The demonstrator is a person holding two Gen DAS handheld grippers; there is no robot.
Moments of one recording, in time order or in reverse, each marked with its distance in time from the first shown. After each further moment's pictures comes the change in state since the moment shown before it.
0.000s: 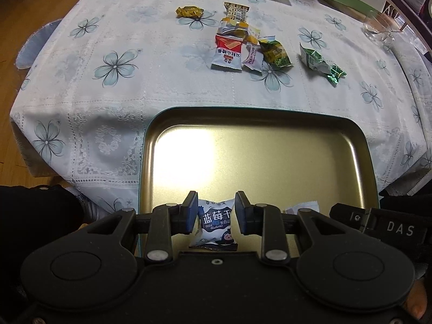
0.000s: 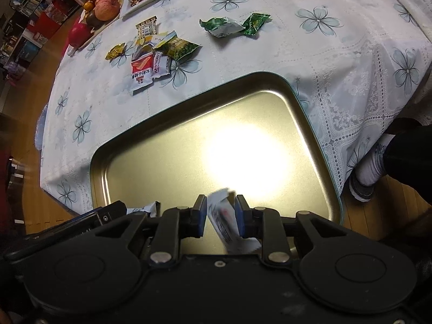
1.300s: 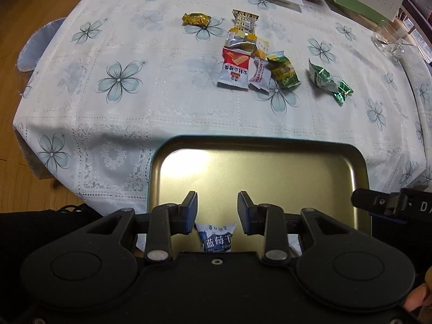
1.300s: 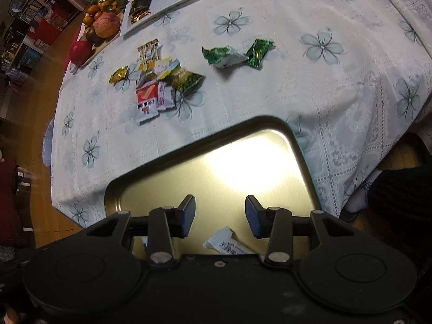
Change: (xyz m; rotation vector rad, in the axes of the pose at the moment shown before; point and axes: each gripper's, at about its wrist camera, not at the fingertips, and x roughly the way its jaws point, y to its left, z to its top) left arm -0.006 0.008 0.045 -0.040 0.047 0.008; right arm -0.021 0.002 0.059 0.021 -0.002 0.019
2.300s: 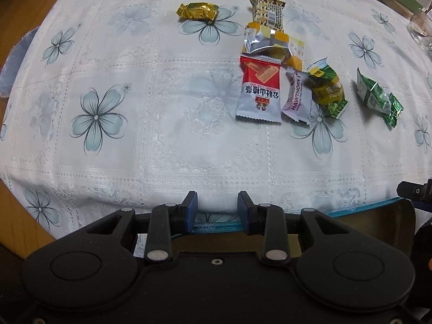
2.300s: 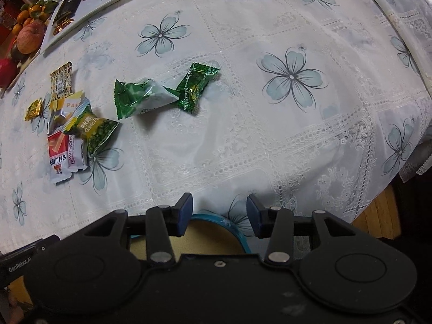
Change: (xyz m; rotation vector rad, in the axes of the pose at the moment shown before) left arm 0.084 0.004 0.071 0.049 0.115 0.076; right arm 0.087 -0.037 0.091 0.050 0.041 -0.230
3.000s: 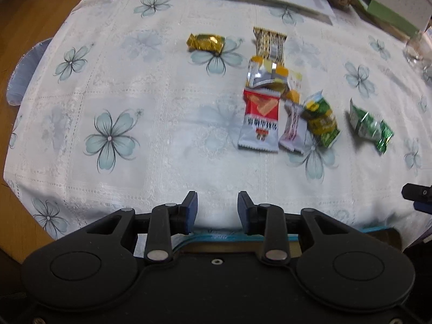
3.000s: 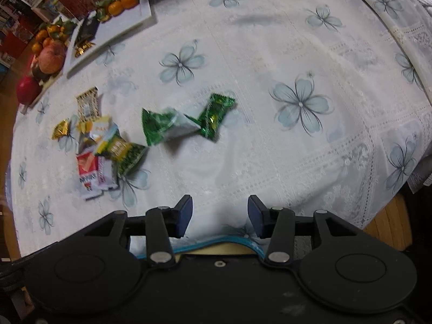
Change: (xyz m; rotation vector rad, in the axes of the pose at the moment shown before) left arm -0.033 0.009 0.012 -0.040 -0.112 -0.030; right arm -0.036 0.003 0.014 0.009 -0.067 0.104
